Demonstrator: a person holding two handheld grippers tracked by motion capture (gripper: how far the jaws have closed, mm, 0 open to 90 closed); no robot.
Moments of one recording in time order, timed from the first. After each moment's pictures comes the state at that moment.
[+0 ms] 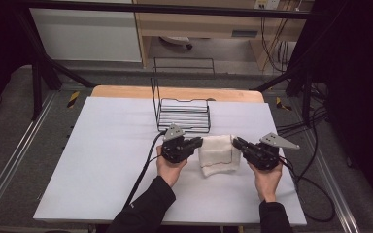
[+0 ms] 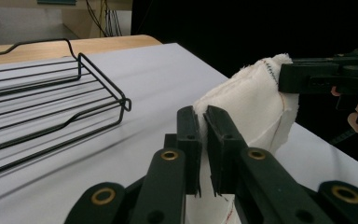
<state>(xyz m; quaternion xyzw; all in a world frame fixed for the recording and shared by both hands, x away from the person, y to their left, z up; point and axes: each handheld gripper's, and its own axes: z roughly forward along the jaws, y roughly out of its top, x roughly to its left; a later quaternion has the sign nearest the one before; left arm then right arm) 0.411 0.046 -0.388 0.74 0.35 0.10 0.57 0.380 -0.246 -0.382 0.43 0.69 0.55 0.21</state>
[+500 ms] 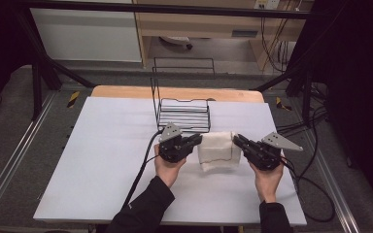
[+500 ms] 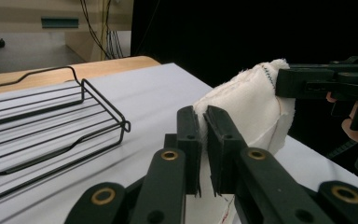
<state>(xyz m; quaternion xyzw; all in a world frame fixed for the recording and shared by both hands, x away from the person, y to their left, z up) 0.402 0.052 -0.373 0.72 0.34 0.12 0.59 0.372 -0.242 -0.369 0.40 0.68 0.56 0.24</state>
